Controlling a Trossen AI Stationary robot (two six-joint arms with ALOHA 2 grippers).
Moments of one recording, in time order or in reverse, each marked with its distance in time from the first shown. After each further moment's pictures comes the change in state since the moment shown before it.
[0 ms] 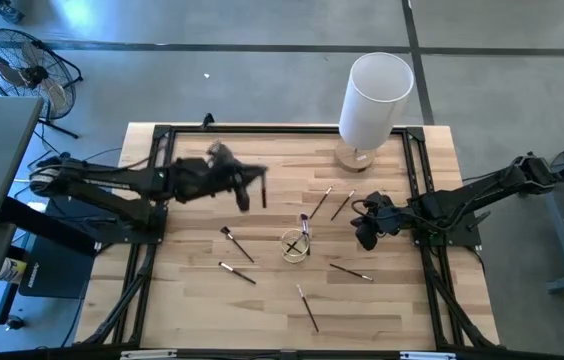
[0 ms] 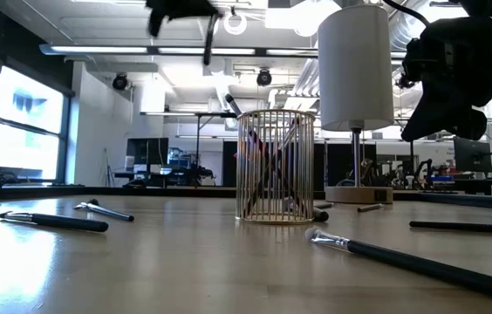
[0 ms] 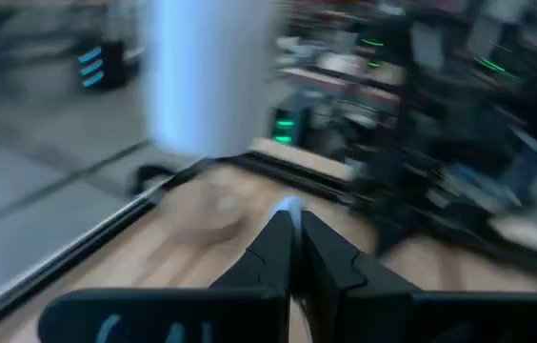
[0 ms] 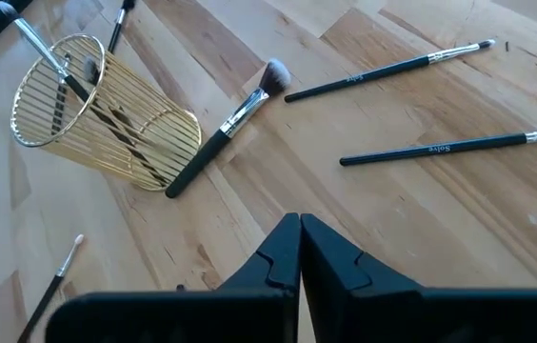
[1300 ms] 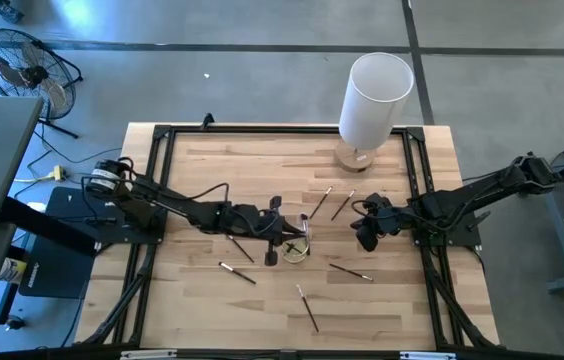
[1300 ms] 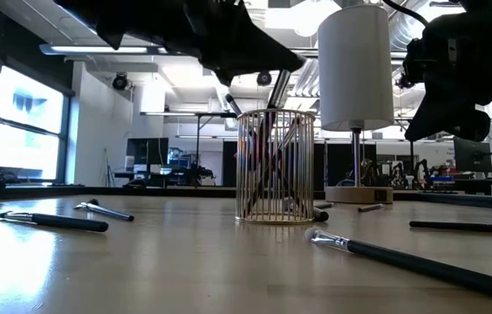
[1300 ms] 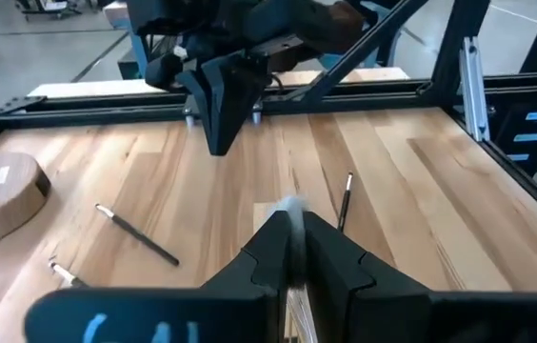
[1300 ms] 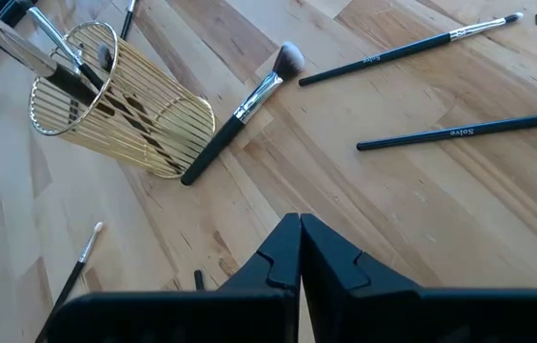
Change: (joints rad) left arm -0.126 0.521 -0.003 0.415 0.274 0.194; right arm 0.000 0.000 0.000 0.005 -0.047 0.025
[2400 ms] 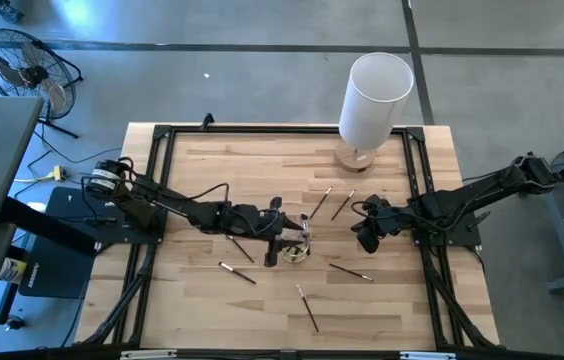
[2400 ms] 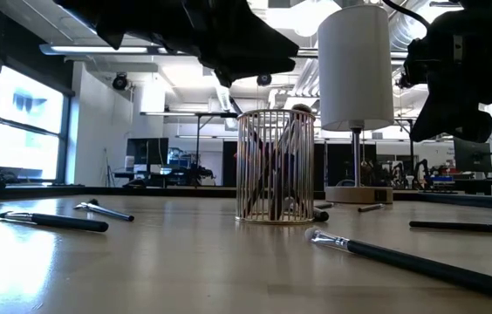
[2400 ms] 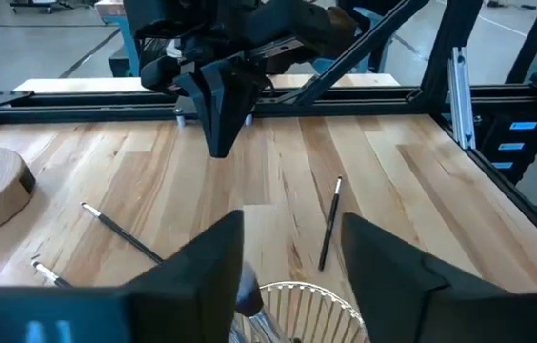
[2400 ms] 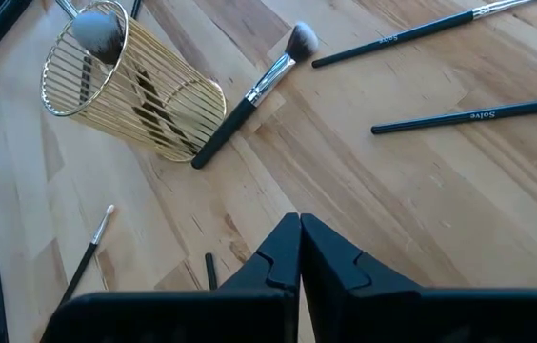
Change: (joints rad) left arm 0.000 -0.003 0.000 0.005 0.021 -0.032; right arm 0.000 0.000 0.000 0.000 -0.050 0.000
